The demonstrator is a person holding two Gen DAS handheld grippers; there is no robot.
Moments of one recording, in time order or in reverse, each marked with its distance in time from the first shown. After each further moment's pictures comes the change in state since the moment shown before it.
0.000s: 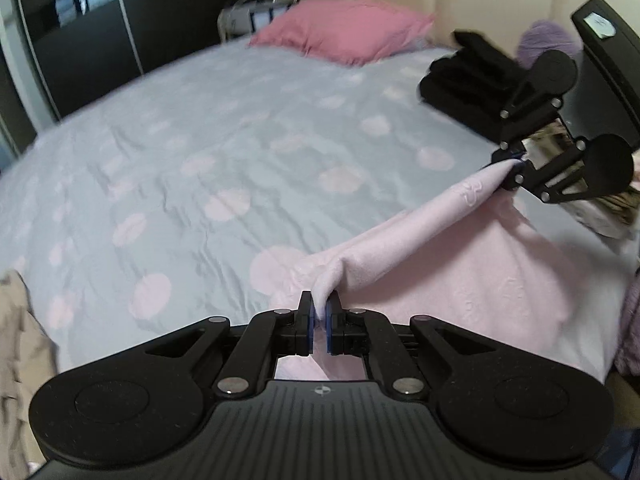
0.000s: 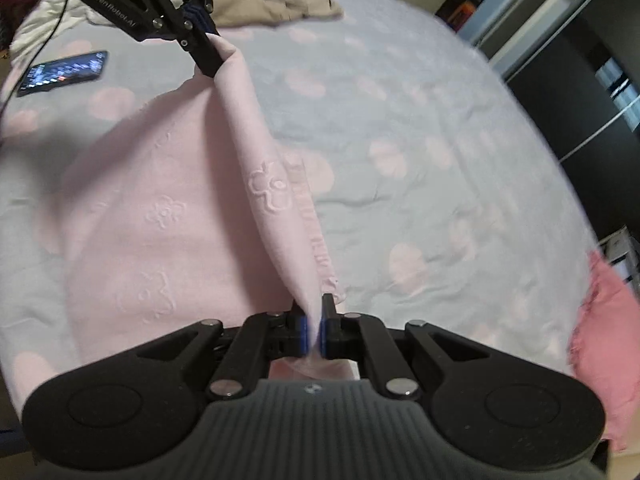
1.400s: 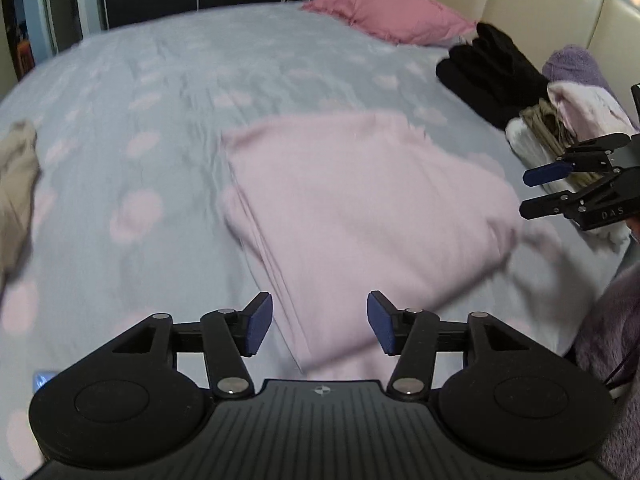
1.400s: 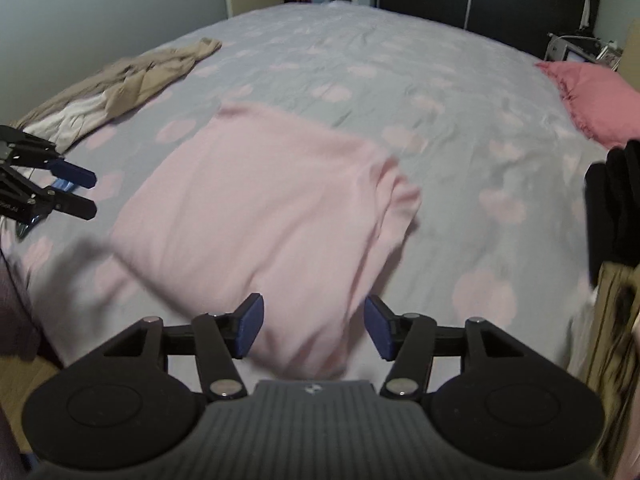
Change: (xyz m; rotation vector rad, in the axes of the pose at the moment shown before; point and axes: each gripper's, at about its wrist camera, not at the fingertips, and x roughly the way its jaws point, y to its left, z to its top) left arm -0.042 -0.068 -0.125 -0.263 0.032 0.012; right arm -0.049 0.089 -0.115 0.658 -0.110 0.015
